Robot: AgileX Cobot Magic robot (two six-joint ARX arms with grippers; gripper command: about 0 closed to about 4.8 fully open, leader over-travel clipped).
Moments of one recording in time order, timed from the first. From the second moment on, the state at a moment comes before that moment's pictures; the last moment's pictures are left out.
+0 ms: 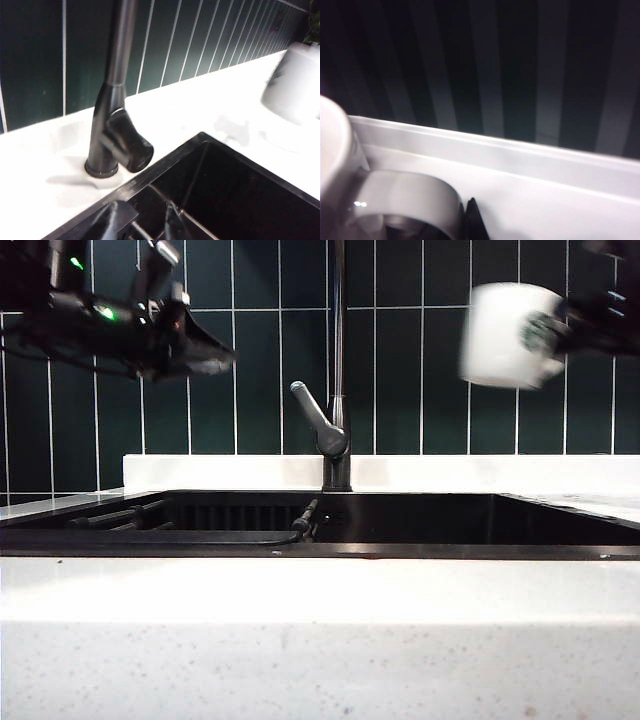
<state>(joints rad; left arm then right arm) -0.11 1.76 1.19 0.48 0.82 -0.08 -0.12 1.56 0.97 0.56 -0.40 0.01</state>
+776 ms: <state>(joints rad) -0.16 2.02 1.49 0.46 0.86 -0.07 0.21 1.61 1.23 0.23 -0.33 0.01</state>
